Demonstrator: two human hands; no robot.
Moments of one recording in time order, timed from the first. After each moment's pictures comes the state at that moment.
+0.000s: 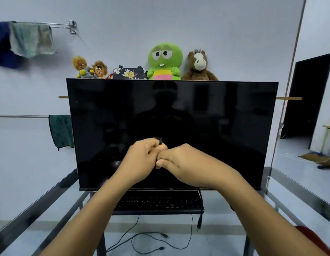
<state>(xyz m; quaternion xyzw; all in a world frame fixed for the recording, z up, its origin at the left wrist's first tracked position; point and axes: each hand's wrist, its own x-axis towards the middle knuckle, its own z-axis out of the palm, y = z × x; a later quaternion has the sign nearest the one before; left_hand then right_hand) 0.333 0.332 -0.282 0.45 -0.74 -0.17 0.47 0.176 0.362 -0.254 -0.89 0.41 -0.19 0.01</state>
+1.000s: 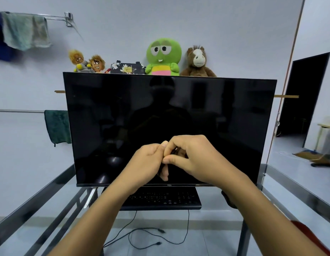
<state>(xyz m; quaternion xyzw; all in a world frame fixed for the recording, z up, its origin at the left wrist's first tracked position) 0.317 0.353 -0.288 0.44 -0.71 -0.31 0.46 0.162 0.370 -0.260 -0.85 0.39 -0.36 0.01</state>
